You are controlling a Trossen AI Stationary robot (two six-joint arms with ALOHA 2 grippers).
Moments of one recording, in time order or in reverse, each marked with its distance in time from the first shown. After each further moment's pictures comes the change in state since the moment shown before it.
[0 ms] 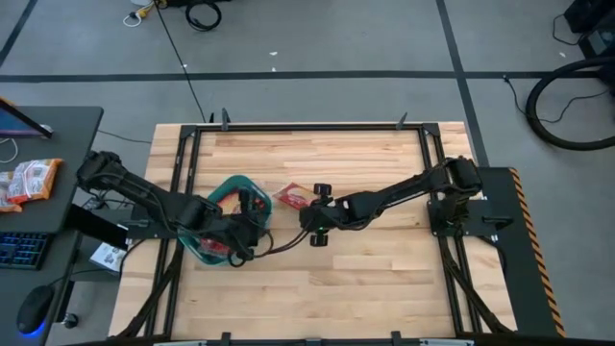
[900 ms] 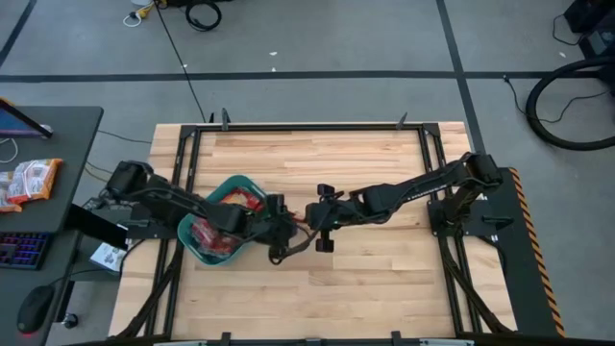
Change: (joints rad) left arm 0.126 0.325 0.000 0.310 0.048 -0.008; right arm 0.028 -0.159 0.001 0.002 -0.201 0.096
